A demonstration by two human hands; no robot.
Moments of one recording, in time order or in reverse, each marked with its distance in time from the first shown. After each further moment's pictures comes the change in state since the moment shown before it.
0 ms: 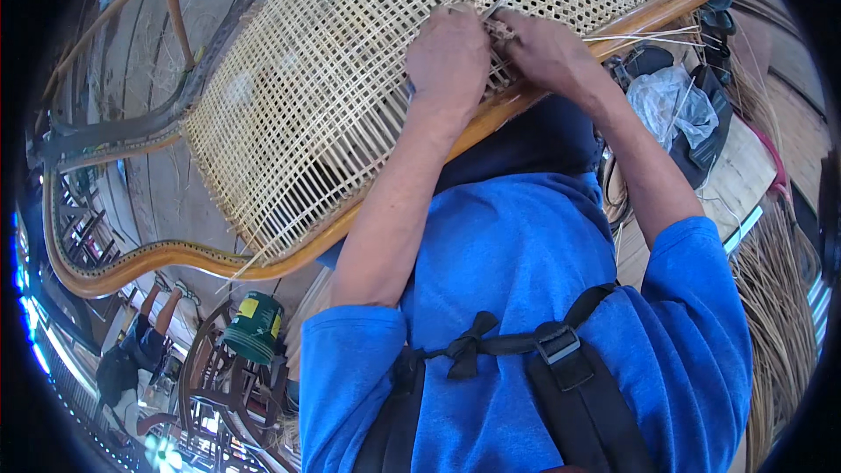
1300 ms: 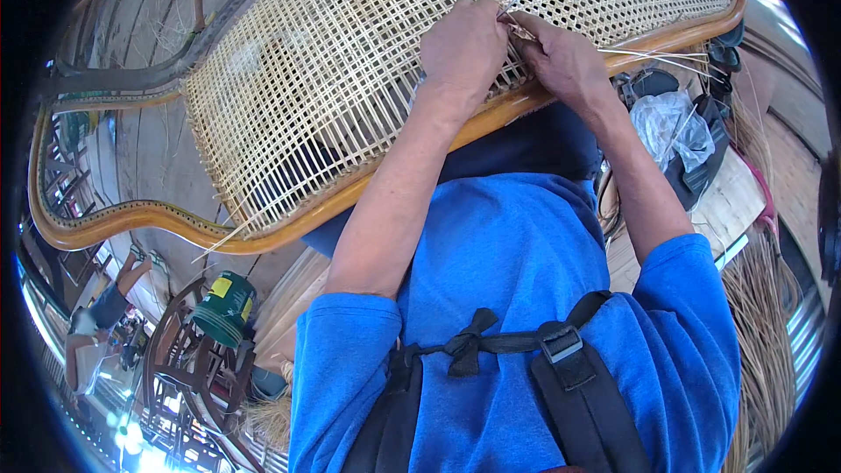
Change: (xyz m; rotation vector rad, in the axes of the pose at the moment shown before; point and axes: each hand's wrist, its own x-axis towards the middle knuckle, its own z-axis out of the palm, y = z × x) left_hand -0.004 -0.007 -0.007 -0.188 -0.039 -0.065; right_hand -0.011 -0.011 0.008 -0.054 0.077 0.010
